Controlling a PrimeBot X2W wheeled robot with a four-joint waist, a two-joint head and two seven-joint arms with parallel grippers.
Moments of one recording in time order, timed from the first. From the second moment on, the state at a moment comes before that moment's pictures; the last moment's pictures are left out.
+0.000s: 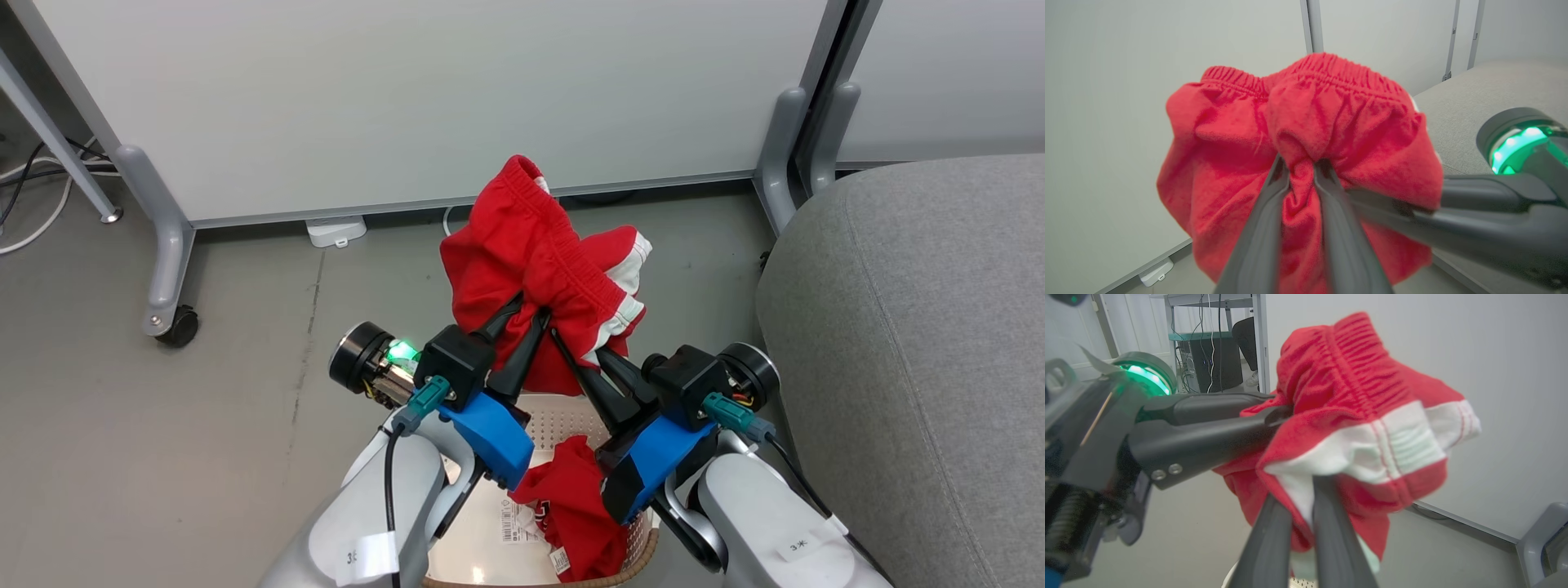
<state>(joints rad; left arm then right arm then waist) -0.54 0.06 -0.64 0.58 -0.25 -0.13 -0.26 -0.50 -0.05 0.56 0.54 0.21 0.13 -0.26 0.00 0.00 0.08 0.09</state>
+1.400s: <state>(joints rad) -0.55 0.11 -0.61 0.51 -0.21 -0.13 -0.26 -0.50 -0.05 0.24 0.43 0.13 0.13 -0.26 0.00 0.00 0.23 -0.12</state>
